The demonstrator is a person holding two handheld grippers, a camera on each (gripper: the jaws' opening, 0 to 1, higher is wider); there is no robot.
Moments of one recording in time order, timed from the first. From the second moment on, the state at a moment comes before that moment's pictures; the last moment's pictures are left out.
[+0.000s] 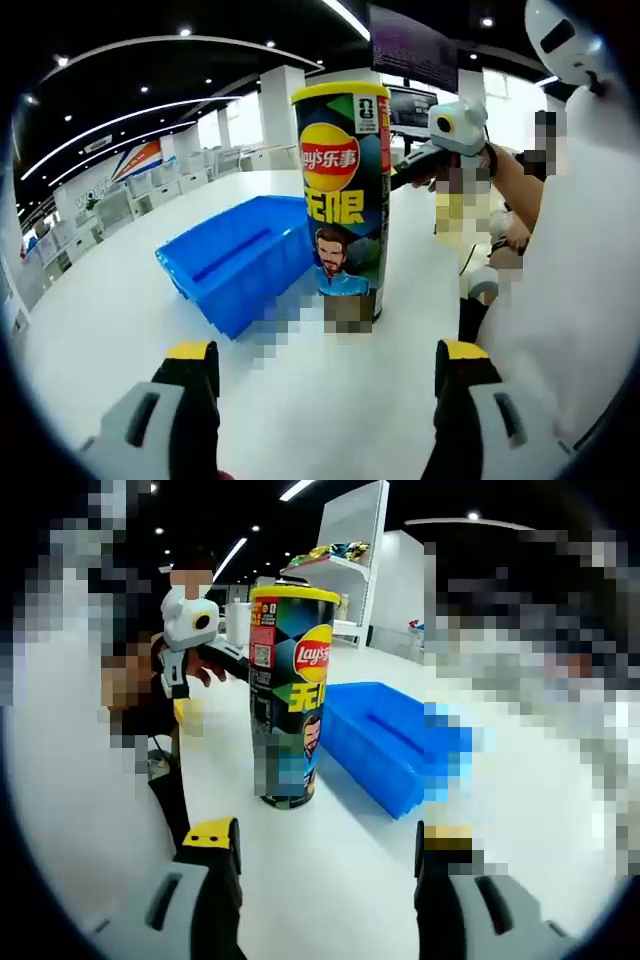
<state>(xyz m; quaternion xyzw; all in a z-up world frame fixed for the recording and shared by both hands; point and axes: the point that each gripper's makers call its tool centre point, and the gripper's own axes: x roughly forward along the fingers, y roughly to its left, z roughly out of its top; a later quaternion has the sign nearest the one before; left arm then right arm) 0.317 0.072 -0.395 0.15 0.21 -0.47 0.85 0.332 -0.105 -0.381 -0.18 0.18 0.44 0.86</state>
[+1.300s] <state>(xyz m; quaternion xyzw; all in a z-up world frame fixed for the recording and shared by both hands) 0.323 0.055 -0.392 0.14 0.13 -0.53 0.83 0.331 -0.100 -0.376 -0.17 0.17 0.45 0.86</state>
